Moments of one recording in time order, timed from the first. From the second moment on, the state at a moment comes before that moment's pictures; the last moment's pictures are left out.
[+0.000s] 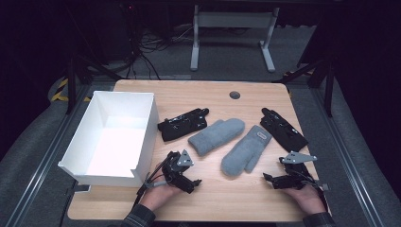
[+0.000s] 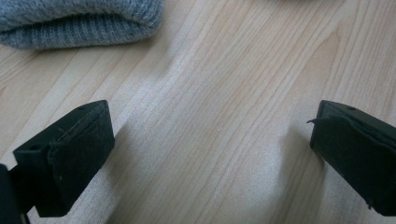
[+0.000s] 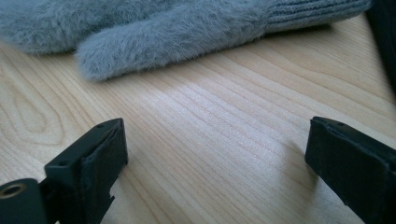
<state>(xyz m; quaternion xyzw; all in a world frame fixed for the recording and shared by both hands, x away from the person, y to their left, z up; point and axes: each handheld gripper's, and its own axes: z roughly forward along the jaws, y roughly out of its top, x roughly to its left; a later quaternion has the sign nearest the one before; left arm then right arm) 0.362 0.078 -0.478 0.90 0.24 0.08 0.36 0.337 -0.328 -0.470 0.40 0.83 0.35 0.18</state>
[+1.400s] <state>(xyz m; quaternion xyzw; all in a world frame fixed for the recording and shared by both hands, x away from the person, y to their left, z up) 0.364 0.078 -0.478 0.90 0.24 0.08 0.36 0.400 -0.316 -0.421 0.36 0.83 0.38 0.17</state>
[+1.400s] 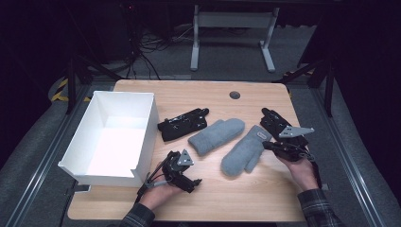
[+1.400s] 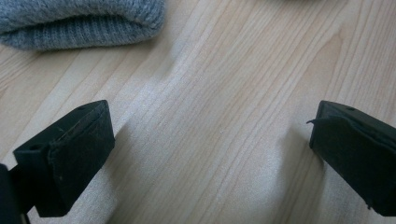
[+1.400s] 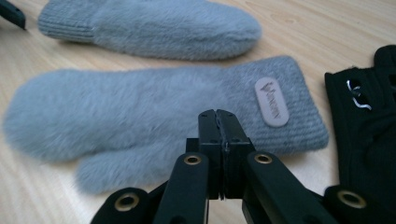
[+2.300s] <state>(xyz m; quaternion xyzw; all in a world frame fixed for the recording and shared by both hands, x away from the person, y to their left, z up) 0.364 0.078 -0.478 0.90 0.24 0.08 0.36 0.427 -0.306 -0.436 0.36 0.86 0.34 0.15</state>
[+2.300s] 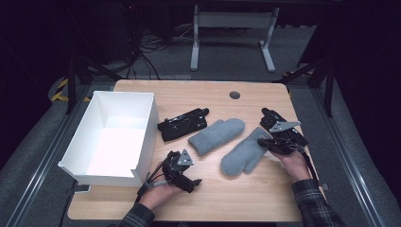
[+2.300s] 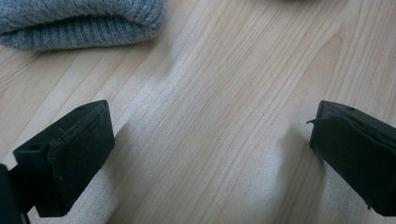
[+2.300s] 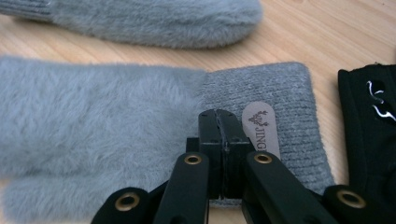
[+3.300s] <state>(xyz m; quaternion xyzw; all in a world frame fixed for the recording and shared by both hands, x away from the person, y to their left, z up) 0.364 0.078 -0.478 0.90 0.24 0.08 0.36 0.349 -0.324 -0.433 0.36 0.87 0.33 0.12</state>
